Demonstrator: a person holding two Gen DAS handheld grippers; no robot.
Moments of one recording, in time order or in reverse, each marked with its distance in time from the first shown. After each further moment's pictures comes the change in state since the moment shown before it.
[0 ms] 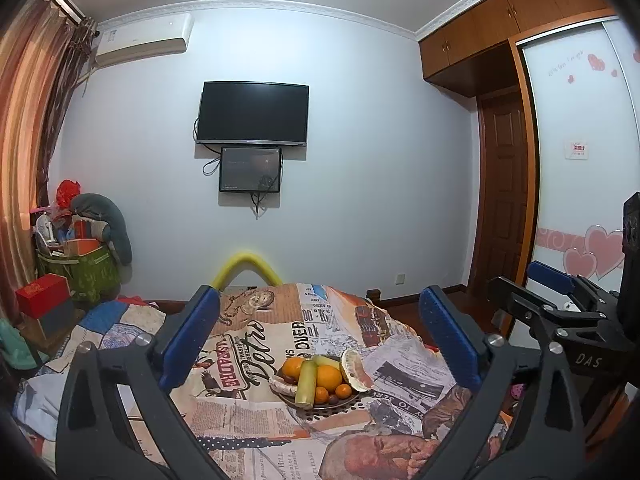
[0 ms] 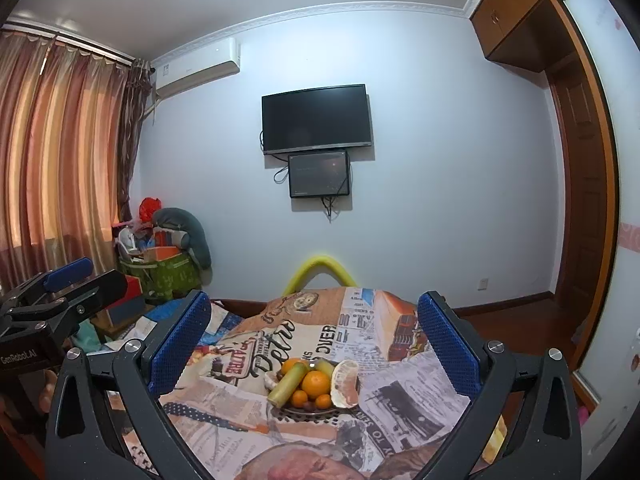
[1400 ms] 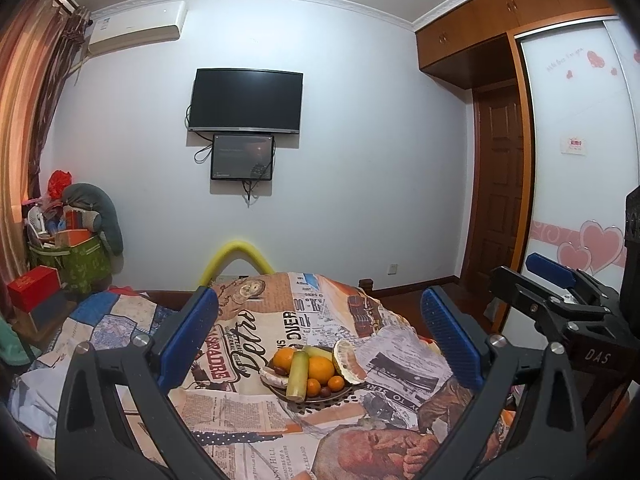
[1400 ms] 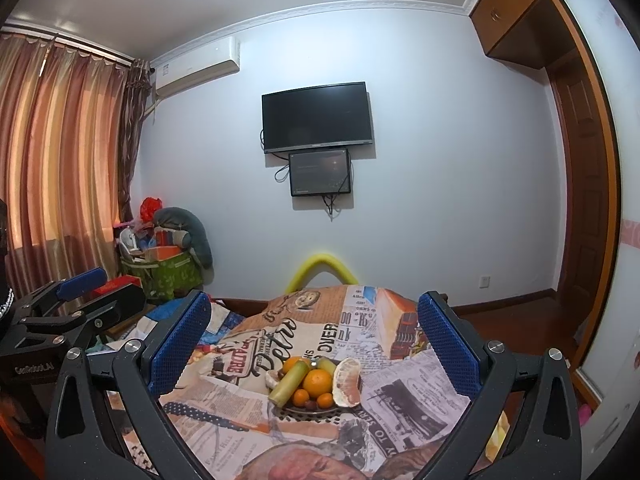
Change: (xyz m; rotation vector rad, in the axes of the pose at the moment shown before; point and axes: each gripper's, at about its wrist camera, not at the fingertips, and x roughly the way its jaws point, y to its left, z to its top) left arm 0.014 0.002 -0.005 -0.007 0.040 -0.029; right arm -0.001 -0.003 0.000 0.008 0.007 0.005
